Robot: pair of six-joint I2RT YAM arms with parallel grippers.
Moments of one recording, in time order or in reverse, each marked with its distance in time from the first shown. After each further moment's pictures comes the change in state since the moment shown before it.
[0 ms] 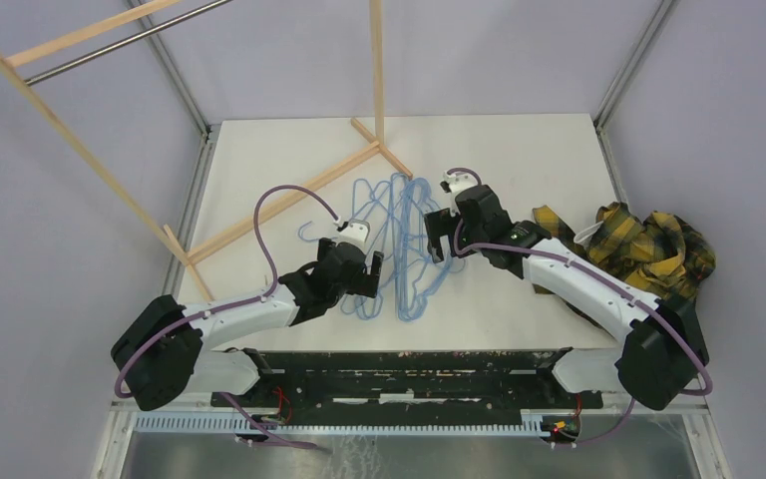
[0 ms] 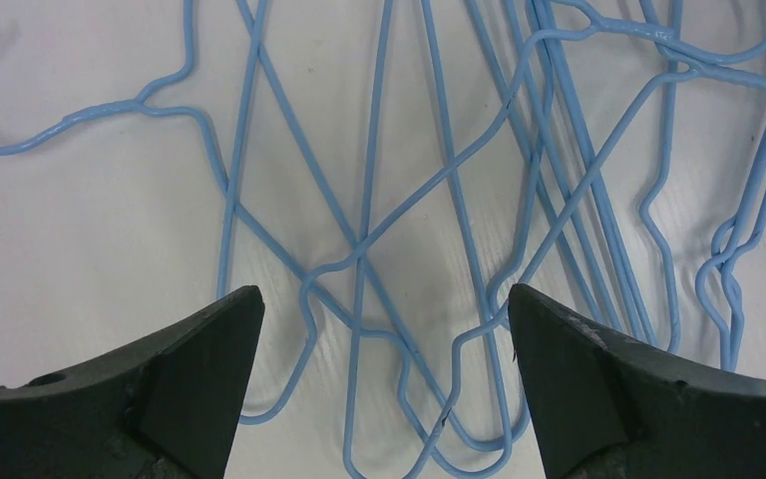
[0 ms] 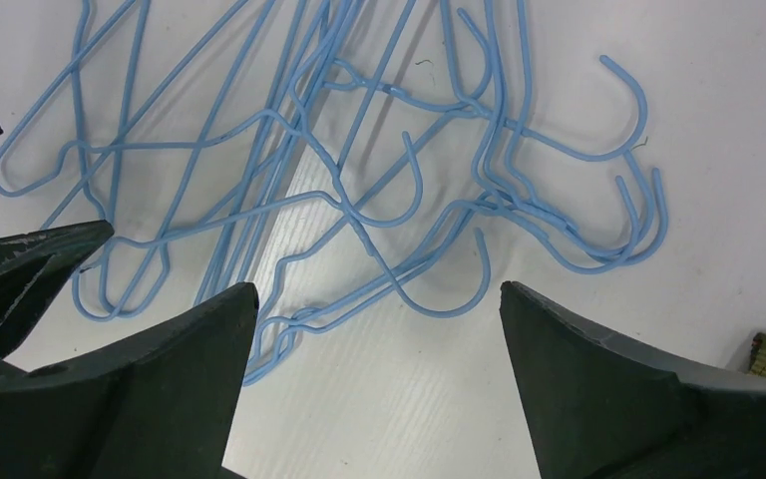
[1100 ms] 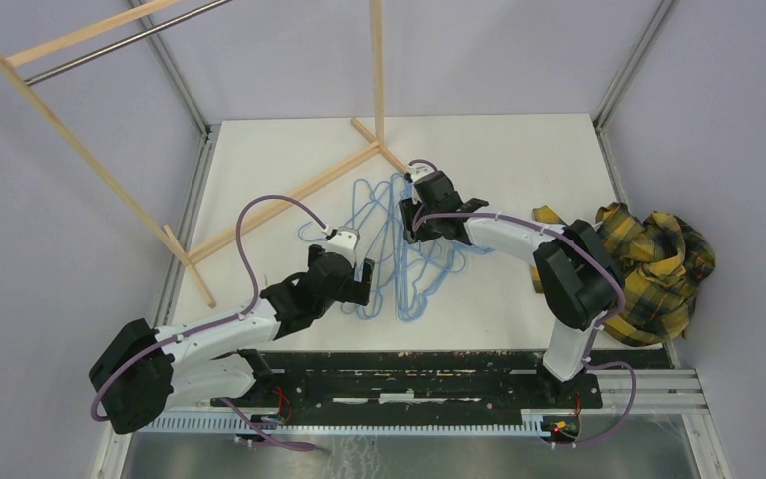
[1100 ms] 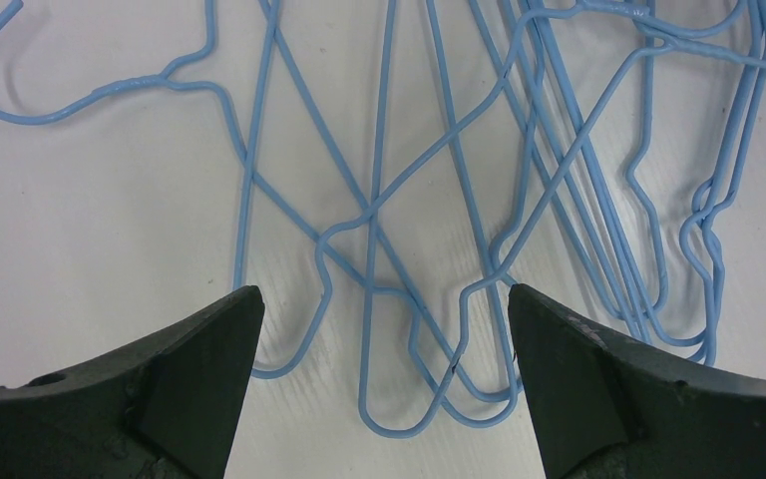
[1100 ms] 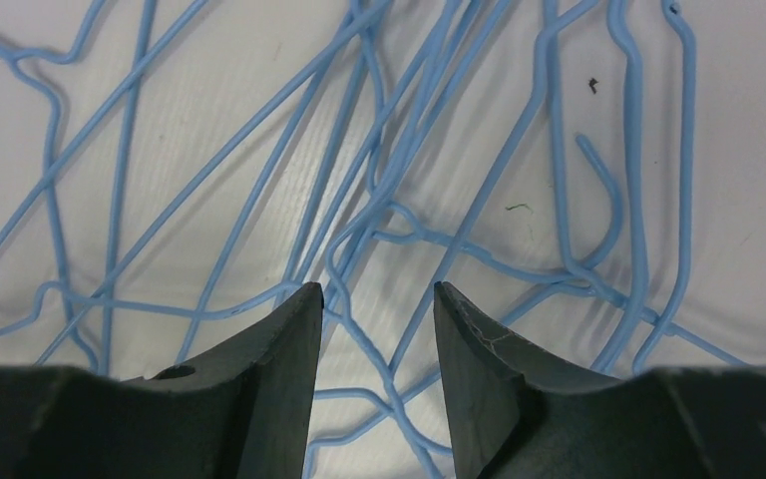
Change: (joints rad) left arm -0.021 -0.169 -0.084 -0.034 0.003 0.000; right arm -0.007 0.490 0.218 0.200 -0.100 0.034
